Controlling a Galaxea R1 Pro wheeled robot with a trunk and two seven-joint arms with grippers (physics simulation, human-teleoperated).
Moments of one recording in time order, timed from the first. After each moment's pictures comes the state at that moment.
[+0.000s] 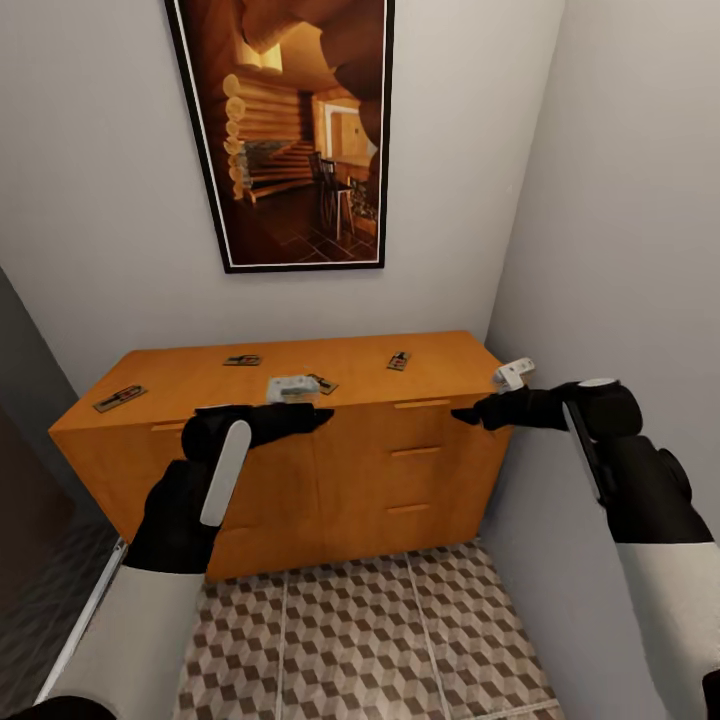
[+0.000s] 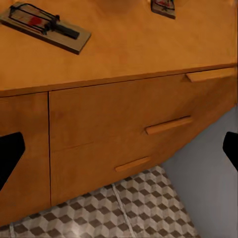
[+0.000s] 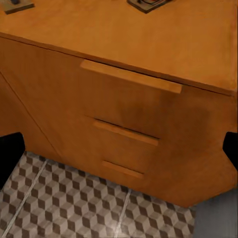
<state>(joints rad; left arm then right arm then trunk) -0.78 -0.10 -0.12 -1.44 0.29 1.02 0.00 -0.86 -0.23 0.07 -1.44 0.21 1.01 0.78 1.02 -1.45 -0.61</state>
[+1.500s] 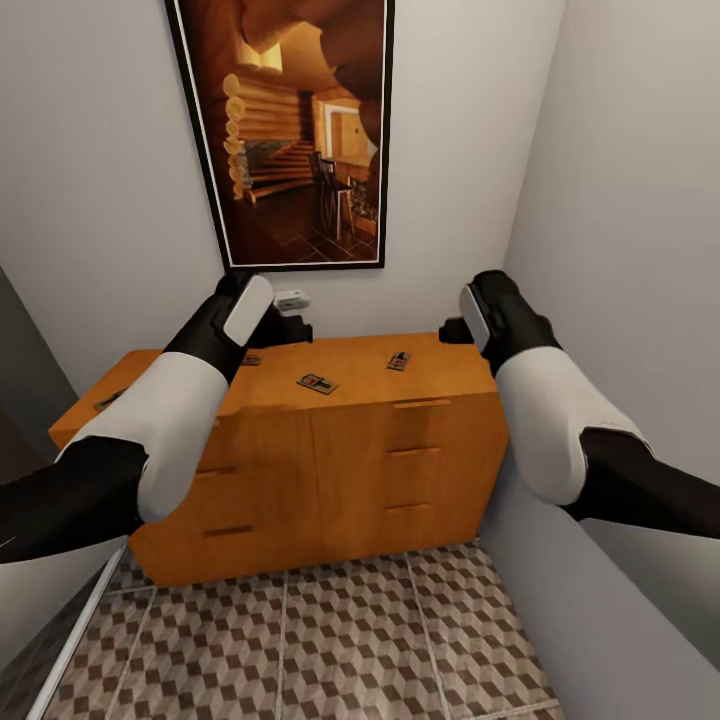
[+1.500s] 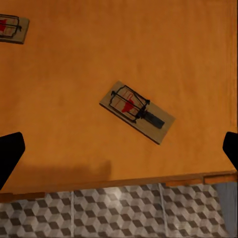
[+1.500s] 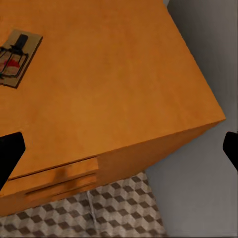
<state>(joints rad) -1.49 -0.13 -0.11 -0.59 0.56 1.02 0.51 -1.52 0.15 -0.21 -0.52 0.17 1.00 -0.28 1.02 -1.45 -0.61</state>
